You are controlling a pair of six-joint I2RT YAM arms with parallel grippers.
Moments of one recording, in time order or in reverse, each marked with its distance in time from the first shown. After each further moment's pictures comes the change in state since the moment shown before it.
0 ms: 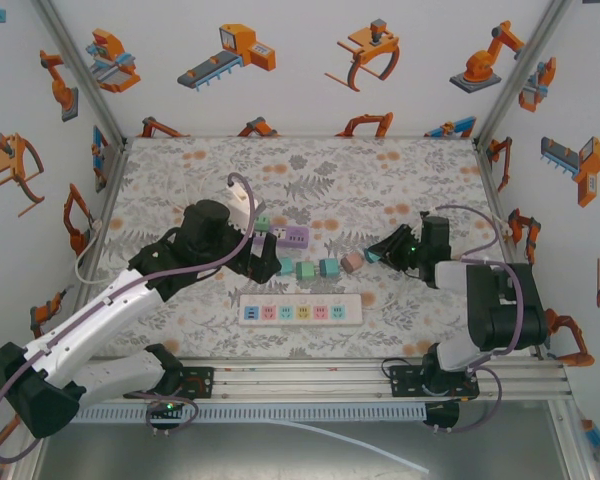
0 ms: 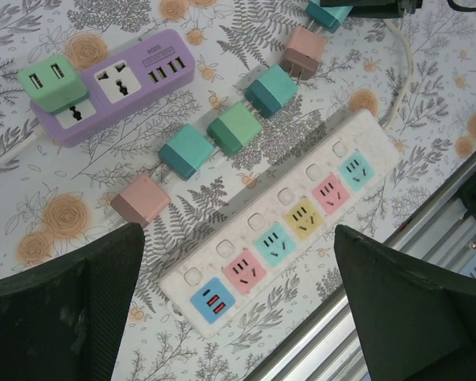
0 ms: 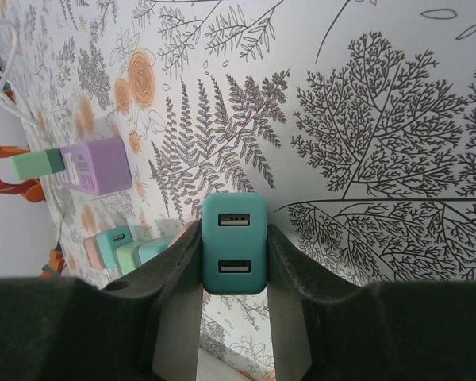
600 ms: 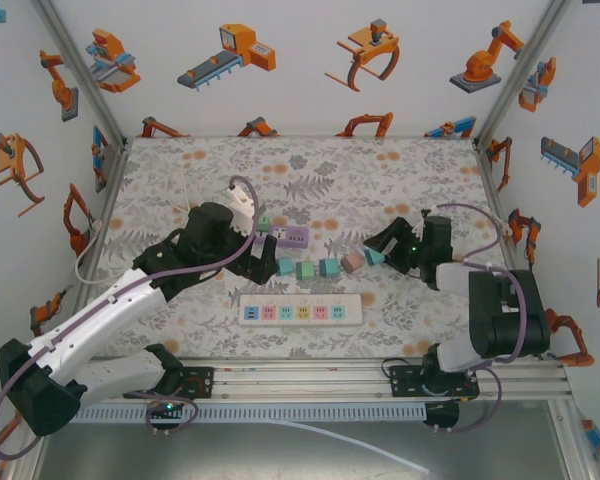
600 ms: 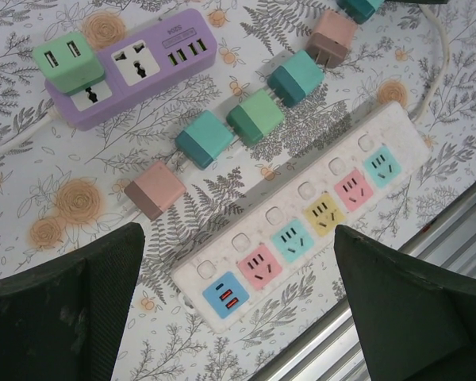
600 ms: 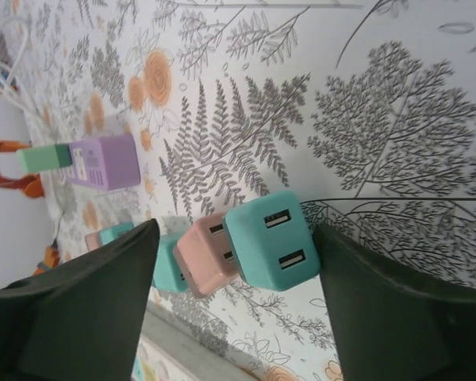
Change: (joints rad) left arm 0.000 0.012 -0.023 -0.003 -0.048 0.000; right arm 0.000 -0.060 -0.006 -0.026 0.022 -0.026
